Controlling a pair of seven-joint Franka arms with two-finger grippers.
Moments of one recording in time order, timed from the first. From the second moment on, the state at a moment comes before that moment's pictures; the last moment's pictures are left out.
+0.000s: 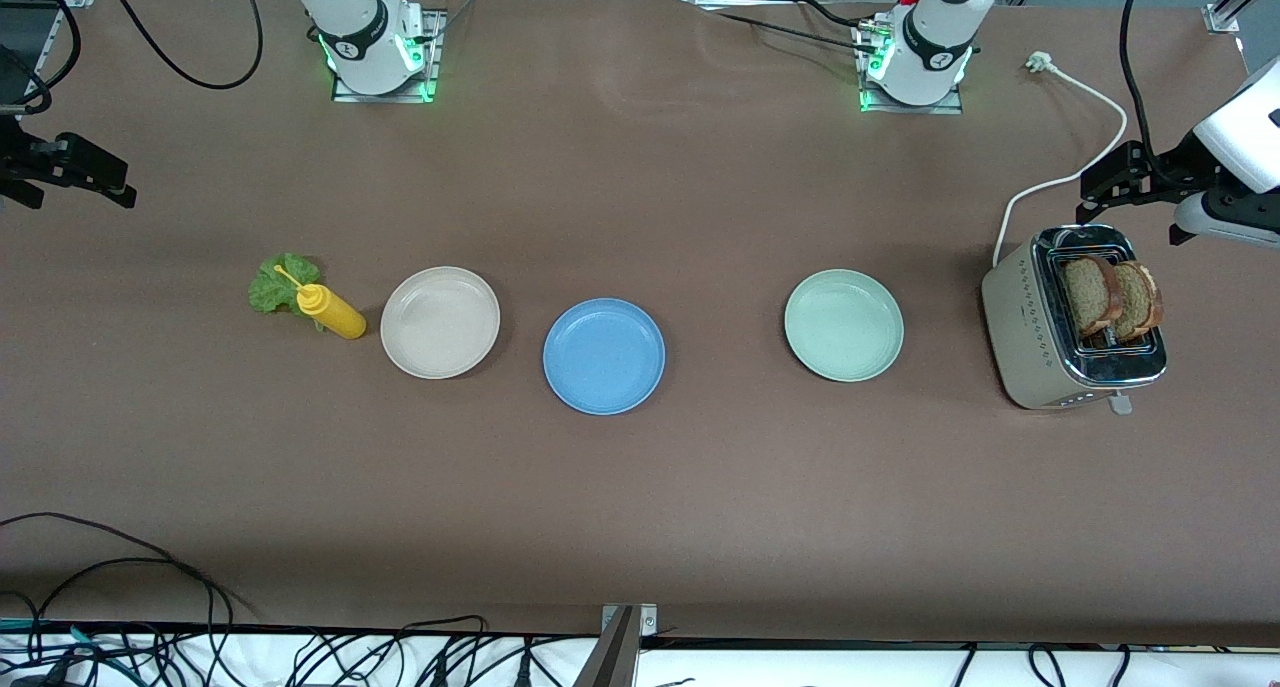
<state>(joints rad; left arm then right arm) -0.01 0.05 -0.03 -1.50 -0.01 1.54 0.17 0.01 0.00 -0.07 -1.58 -0.04 1.55 -0.10</state>
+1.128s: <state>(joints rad) -0.01 0.05 -0.03 -1.50 -0.01 1.57 0.17 0.01 0.00 -0.07 -1.58 -0.04 1.55 -0.10</state>
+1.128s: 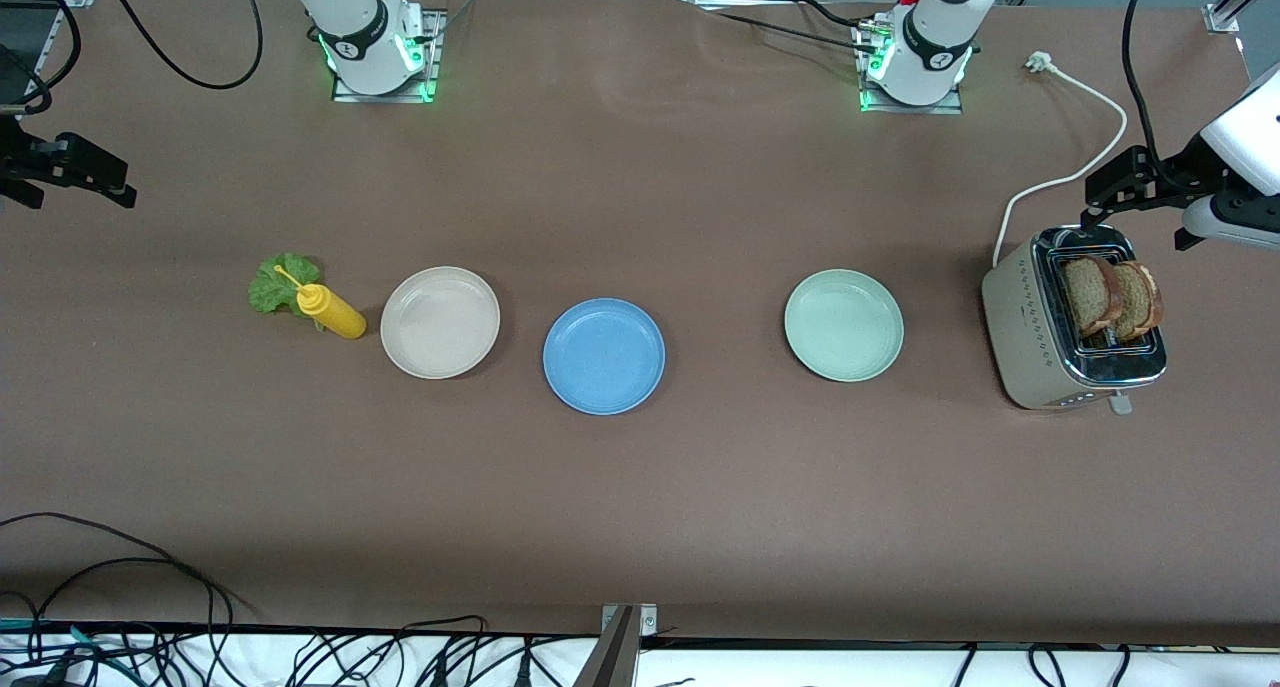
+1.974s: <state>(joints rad) -0.01 0.05 -0.02 -1.50 -0.01 1.57 0.17 0.01 0.00 -0.07 -1.58 -0.04 1.55 -0.10</state>
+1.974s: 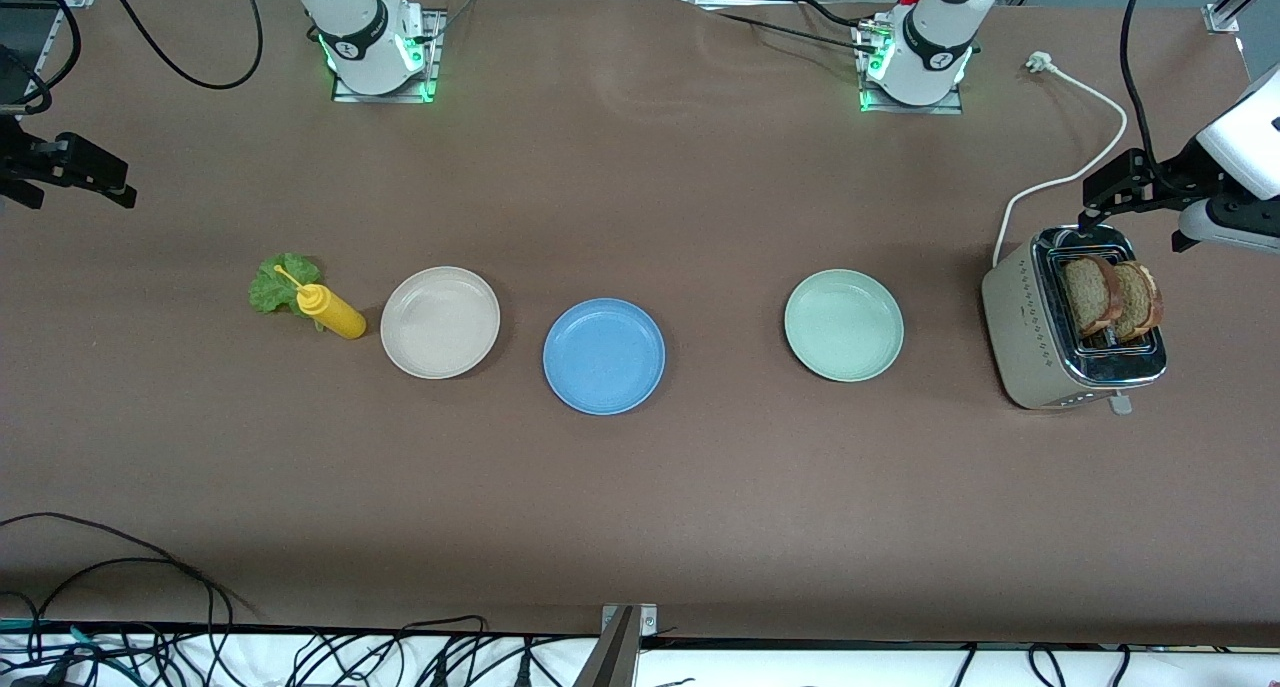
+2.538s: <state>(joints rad) -0.02 0.06 0.06 -1.55 -0.01 1.61 0.17 0.01 0.00 -0.07 -1.58 -0.04 1.55 -0.10</state>
